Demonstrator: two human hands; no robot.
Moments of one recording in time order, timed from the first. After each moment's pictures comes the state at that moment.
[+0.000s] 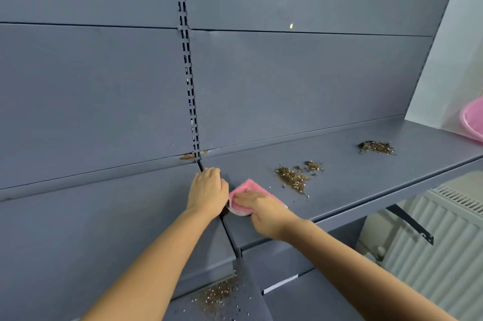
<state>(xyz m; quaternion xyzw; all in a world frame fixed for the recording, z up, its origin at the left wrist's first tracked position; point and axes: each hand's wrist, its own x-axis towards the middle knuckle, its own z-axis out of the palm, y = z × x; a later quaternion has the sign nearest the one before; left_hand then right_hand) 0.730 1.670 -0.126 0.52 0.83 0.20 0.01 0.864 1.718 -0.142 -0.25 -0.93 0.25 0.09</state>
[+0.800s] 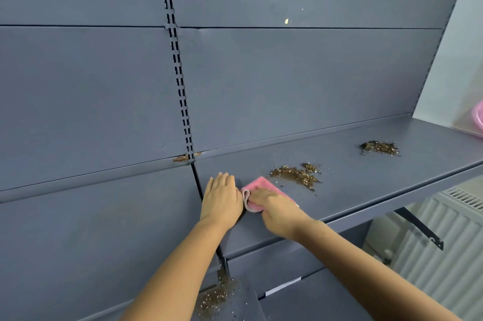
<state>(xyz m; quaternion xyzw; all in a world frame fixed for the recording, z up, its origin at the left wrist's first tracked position) 0.767 1.697 -0.144 0.54 0.83 0.15 -0.01 0.893 1.742 -0.135 -0.29 -0.93 0.21 0.09</state>
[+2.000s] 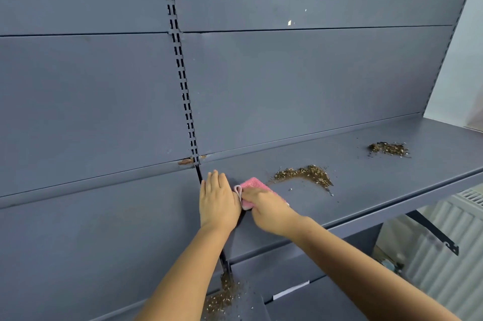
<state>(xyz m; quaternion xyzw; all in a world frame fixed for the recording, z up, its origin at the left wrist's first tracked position) 0.768 1.692 -0.141 0.47 0.86 0.18 -0.03 0.862 1.757 -0.142 -0.26 -0.93 0.24 0.12</state>
